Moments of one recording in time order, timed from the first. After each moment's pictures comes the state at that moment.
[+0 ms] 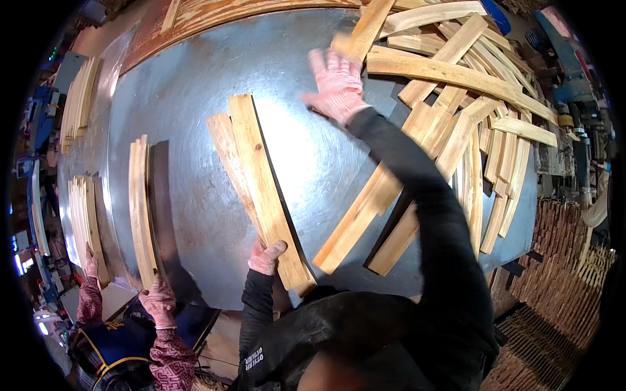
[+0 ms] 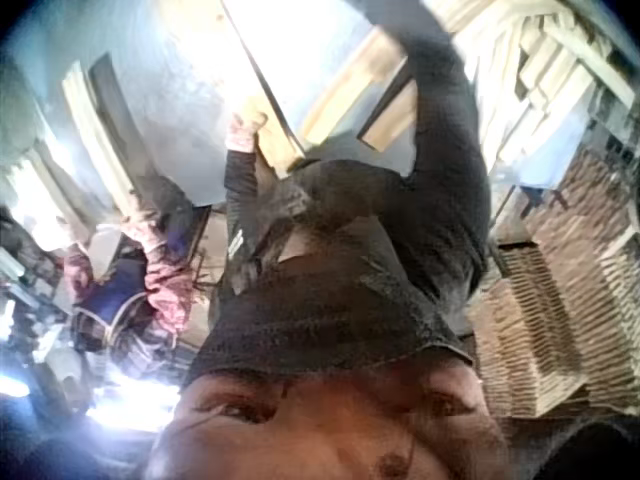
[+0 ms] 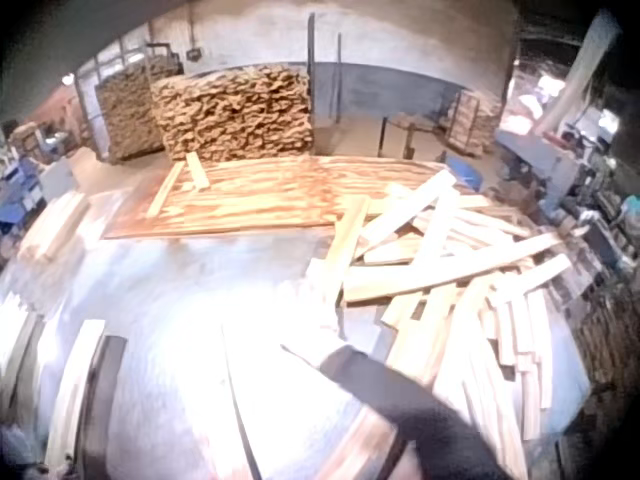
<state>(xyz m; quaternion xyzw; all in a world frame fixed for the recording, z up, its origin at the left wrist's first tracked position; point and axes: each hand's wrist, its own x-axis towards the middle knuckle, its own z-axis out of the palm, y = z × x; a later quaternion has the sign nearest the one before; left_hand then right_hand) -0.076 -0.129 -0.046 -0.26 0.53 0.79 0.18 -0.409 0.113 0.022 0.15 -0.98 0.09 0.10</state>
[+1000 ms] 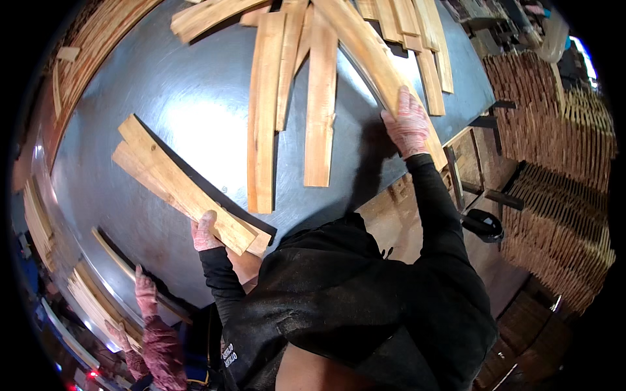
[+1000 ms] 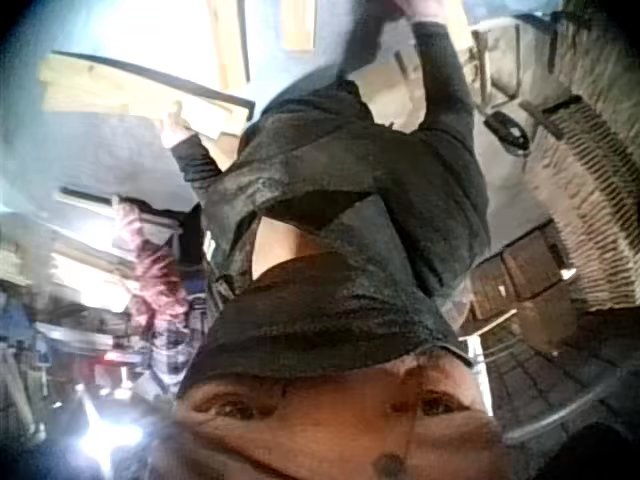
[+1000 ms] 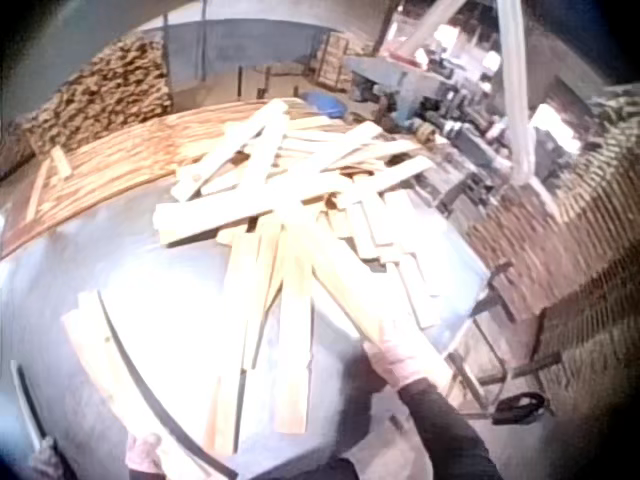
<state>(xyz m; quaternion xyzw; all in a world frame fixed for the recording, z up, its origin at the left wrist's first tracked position) -0.069 -0.114 -0.045 -0.24 0.53 0.79 0.19 0.004 0.408 -0.011 -0.27 -0.96 -0.01 0.04</state>
